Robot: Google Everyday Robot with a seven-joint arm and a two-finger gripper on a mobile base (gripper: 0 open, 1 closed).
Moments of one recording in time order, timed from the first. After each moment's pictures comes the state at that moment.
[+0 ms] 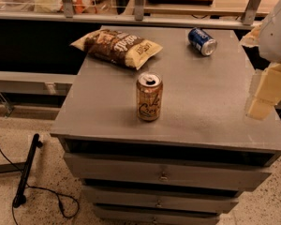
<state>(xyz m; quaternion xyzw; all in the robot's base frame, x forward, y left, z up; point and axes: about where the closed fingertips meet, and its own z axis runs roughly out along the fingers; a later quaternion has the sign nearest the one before) 0.438 -0.217 0.976 -0.60 0.78 -0.03 0.16</state>
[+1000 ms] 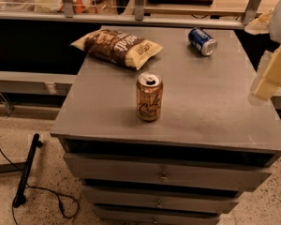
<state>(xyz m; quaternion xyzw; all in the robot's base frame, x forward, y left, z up) 0.469 -0.233 0.990 -0.60 0.77 0.00 0.20</state>
